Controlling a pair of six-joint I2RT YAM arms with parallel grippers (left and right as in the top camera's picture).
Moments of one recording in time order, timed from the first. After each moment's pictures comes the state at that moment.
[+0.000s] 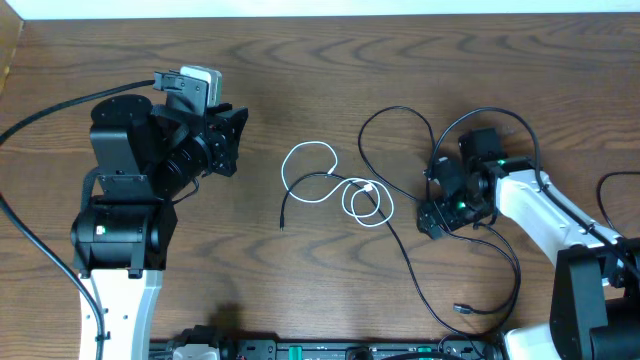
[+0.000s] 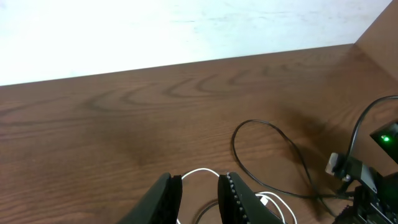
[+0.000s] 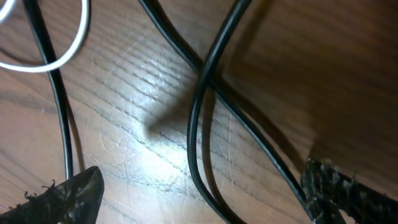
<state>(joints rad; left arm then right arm) -0.03 1.08 1.21 -0.65 0.42 0.02 0.17 1.64 0.88 -0.74 -0.24 -0.26</state>
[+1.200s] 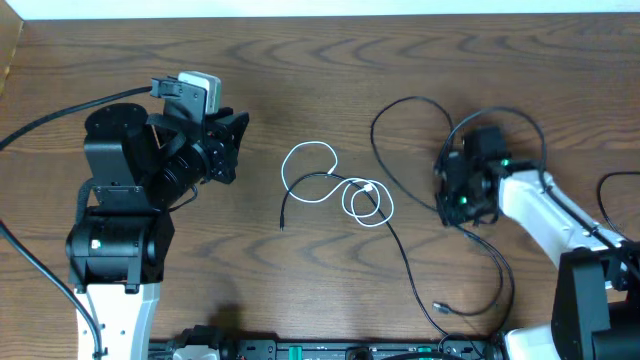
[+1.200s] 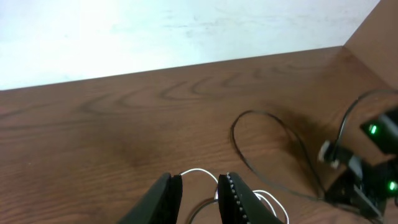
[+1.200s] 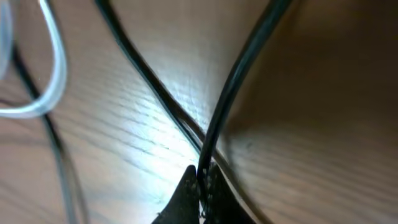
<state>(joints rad) -0.03 1.04 1.21 -0.67 0.44 0.02 0.16 1.62 0.92 -0.73 -0.20 -0.10</state>
